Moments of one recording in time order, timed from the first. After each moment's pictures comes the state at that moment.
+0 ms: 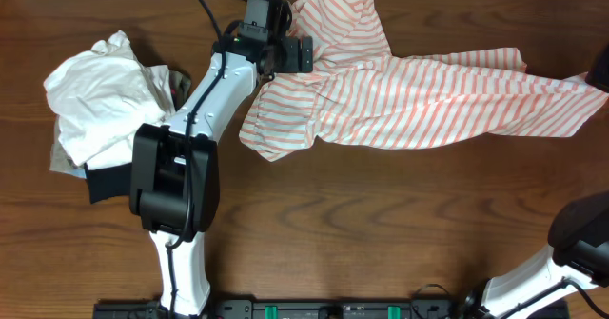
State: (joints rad) left arm -0.29 2.10 1.68 -0.50 0.15 -0.24; right arm -0.51 1.90 2.02 -1.28 -0.05 0.01
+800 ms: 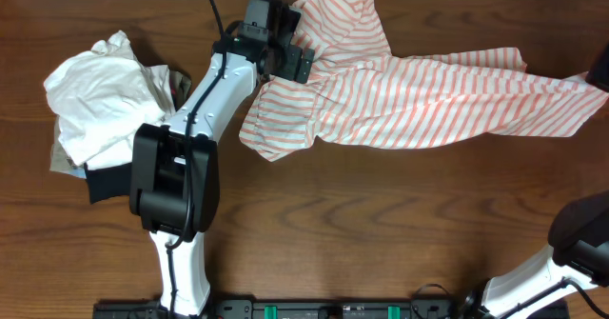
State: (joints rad) left arm -0.29 2.10 1.68 -0.52 0.15 0.07; right arm -0.51 1.90 2.02 -1.27 -0.05 0.01
